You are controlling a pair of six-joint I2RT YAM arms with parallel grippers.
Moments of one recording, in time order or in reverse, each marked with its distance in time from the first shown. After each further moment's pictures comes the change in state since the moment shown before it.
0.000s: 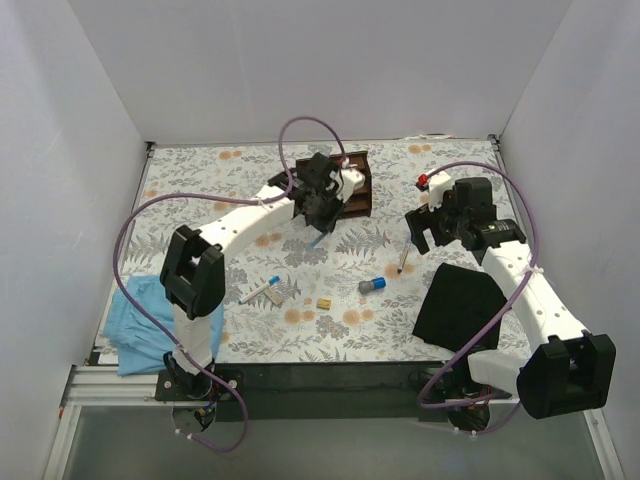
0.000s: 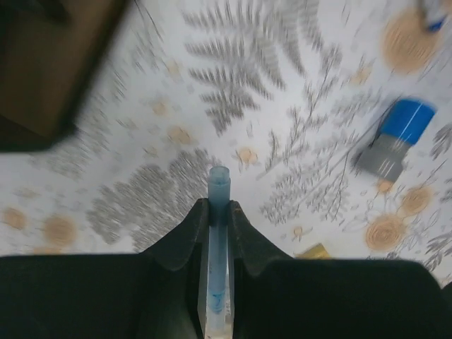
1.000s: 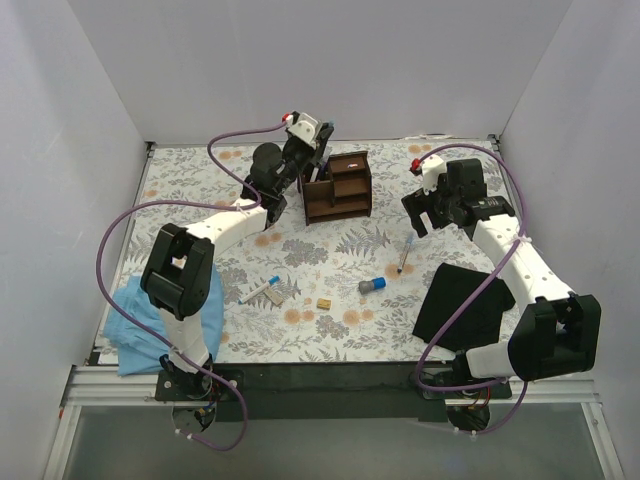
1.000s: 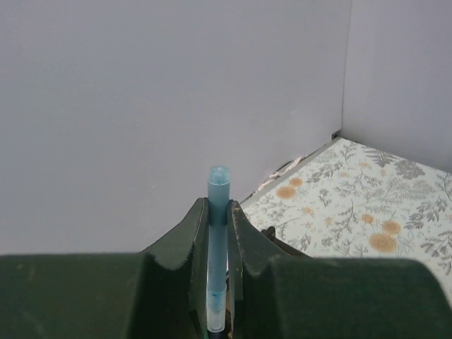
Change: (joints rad) left arm 0.197 -0.098 -0.273 1.542 0.076 0.054; right arm 0.000 0.204 0.162 0.008 0.082 -0.046
